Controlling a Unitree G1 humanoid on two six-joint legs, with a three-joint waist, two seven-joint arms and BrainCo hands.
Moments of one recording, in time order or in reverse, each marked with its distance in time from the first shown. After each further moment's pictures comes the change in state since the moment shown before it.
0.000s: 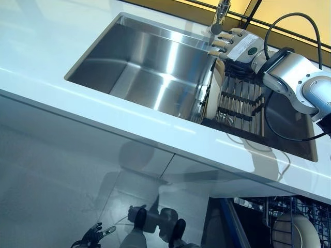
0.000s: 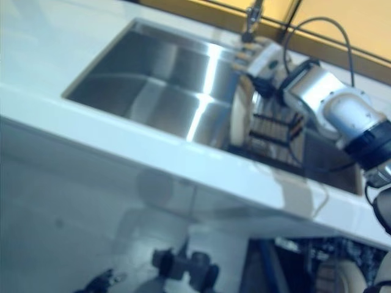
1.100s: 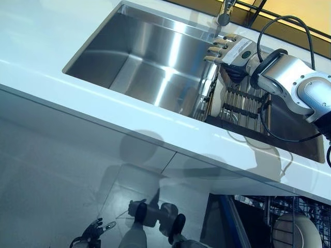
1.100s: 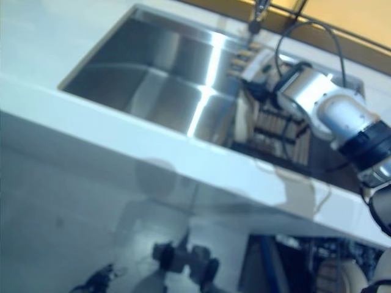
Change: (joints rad) left arm -0.027 0.005 0.002 -0.003 -0.037 -0.004 -0.002; right arm 0.001 0.023 0.000 -0.013 -0.018 -0.017 0.066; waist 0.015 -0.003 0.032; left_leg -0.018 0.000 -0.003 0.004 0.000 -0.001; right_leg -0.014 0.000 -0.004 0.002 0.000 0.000
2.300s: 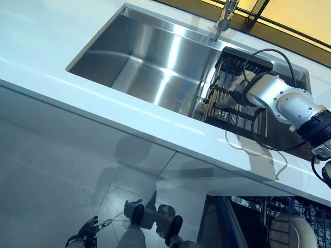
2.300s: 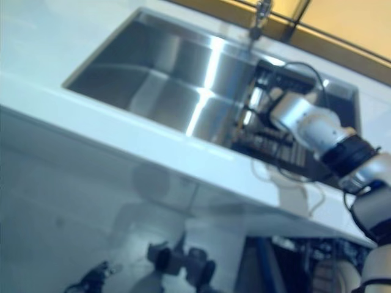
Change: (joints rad) left arm 0.001 0.017 0.038 0.001 -0.001 -0.011 0.000; right arm 0.092 0.091 -0.004 0.102 -0.194 -0.001 0.419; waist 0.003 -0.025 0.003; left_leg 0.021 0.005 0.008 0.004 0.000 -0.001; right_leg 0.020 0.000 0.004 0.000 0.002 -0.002
